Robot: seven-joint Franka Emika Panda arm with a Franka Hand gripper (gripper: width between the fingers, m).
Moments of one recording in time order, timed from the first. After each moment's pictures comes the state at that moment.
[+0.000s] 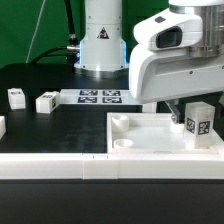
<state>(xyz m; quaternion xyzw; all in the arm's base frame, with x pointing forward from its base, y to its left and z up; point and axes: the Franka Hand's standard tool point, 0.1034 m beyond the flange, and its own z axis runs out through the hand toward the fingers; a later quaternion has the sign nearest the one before) 0.635 0.118 0.072 -0.99 -0.07 0.04 0.06</state>
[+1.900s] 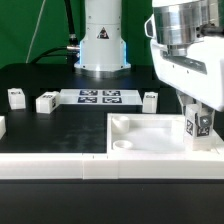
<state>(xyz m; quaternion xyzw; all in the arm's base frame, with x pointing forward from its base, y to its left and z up) 0.638 0.112 0.071 -0.74 0.66 0.05 0.08</state>
